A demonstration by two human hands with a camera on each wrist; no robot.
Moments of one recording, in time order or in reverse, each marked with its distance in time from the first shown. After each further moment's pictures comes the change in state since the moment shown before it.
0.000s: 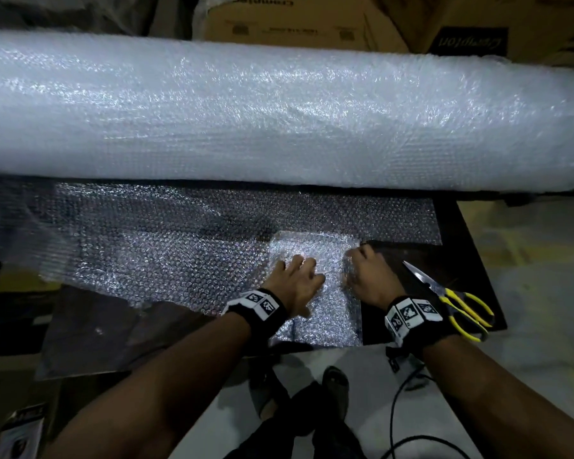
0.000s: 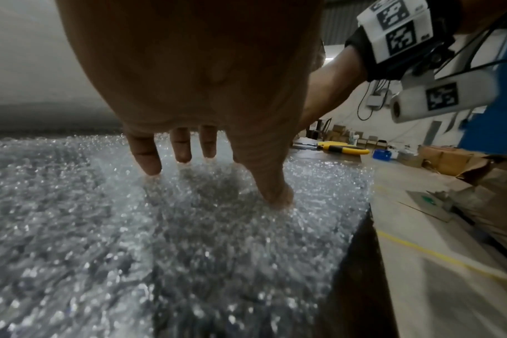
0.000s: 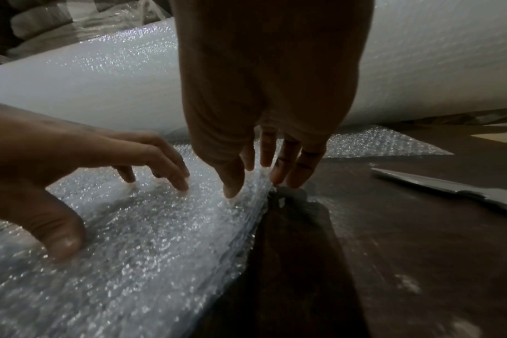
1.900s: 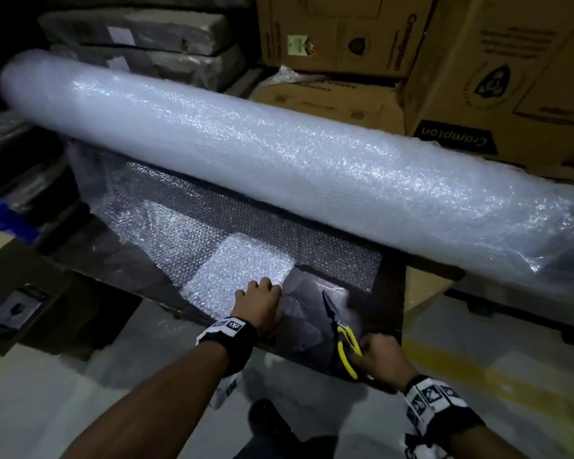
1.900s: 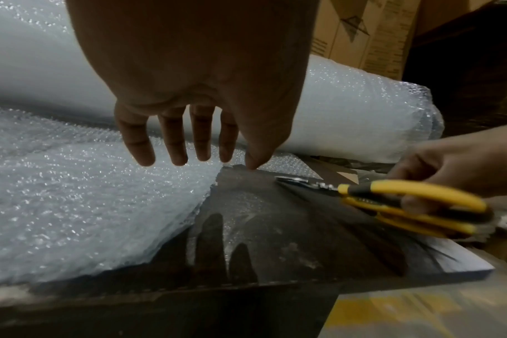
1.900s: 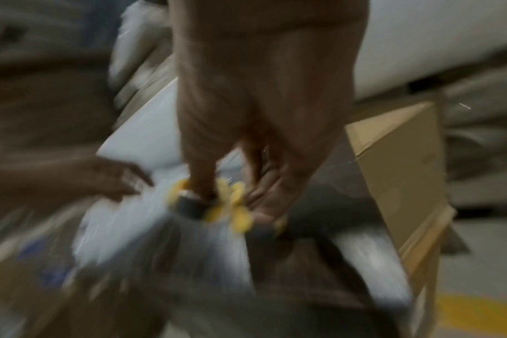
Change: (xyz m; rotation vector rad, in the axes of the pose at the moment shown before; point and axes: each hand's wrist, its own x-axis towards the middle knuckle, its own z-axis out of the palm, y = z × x) left_hand 0.052 0.199 -0.033 -0.288 0.227 -0.814; right_hand -0.073 0.254 -0.051 0.026 -0.220 -0.222
